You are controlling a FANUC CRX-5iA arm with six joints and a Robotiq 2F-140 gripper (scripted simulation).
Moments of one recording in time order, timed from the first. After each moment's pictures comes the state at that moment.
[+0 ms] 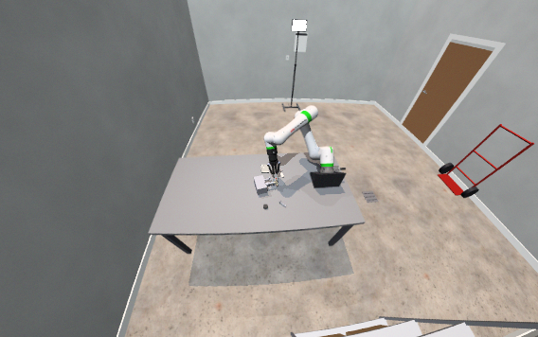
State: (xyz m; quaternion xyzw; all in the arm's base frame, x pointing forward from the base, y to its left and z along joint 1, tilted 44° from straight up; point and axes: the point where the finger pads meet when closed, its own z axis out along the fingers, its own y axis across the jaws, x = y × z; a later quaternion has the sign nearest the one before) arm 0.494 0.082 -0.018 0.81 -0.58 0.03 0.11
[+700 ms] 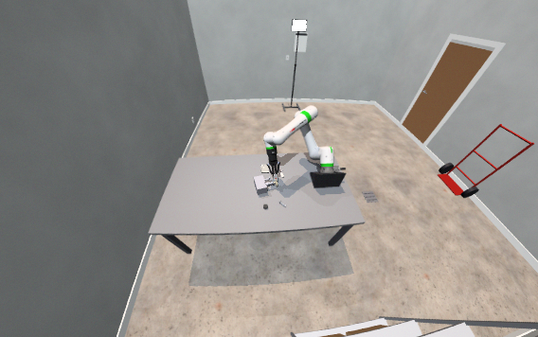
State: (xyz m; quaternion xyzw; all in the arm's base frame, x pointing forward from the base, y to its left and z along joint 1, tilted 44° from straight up) arm 0.497 0.083 -0.019 0.81 -0.58 0.03 0.11
